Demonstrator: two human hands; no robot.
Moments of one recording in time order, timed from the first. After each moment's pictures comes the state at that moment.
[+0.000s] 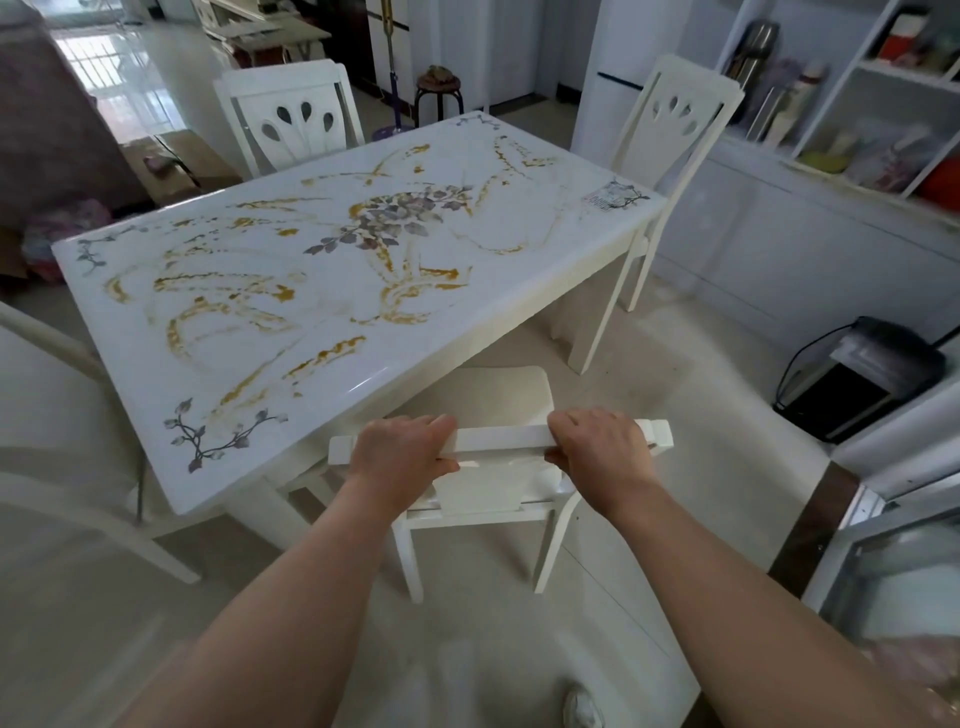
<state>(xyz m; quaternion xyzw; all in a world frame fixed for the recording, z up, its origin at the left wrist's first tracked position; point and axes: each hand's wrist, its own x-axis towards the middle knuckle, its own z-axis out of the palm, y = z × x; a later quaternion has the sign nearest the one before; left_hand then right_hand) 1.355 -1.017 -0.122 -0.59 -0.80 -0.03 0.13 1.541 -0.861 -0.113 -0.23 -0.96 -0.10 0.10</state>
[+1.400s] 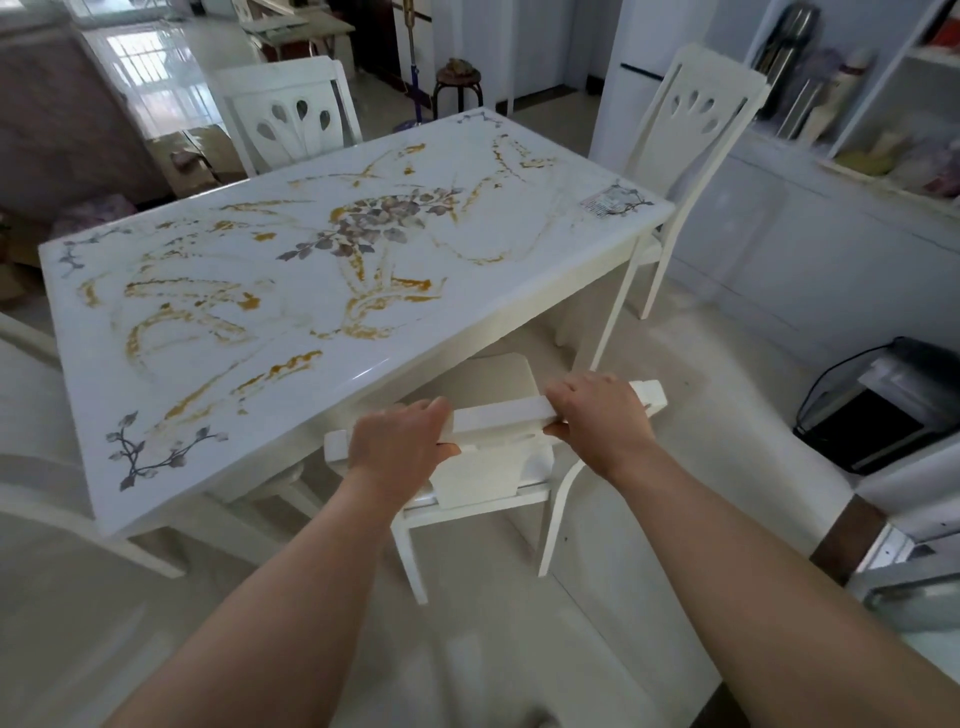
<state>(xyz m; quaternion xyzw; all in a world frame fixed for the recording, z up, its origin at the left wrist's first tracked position) 1.397 -0.902 -0.113 -0.52 -0.84 0.02 0.15 1.546 -0.717 -0.105 -0.18 -0.98 -0.05 0.07</state>
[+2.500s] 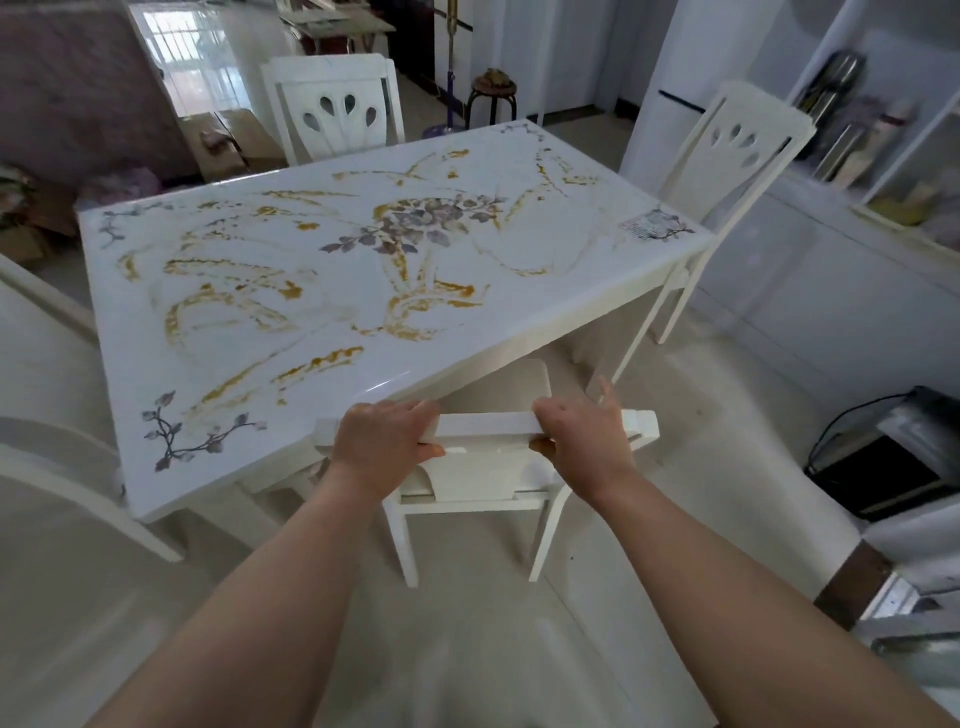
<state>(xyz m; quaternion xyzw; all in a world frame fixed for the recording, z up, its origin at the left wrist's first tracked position) 1.325 -0.958 -0.127 -0.51 -0.84 -0.02 0.16 1.483 -0.774 -0.123 -0.19 -0.97 -0.06 0.10</state>
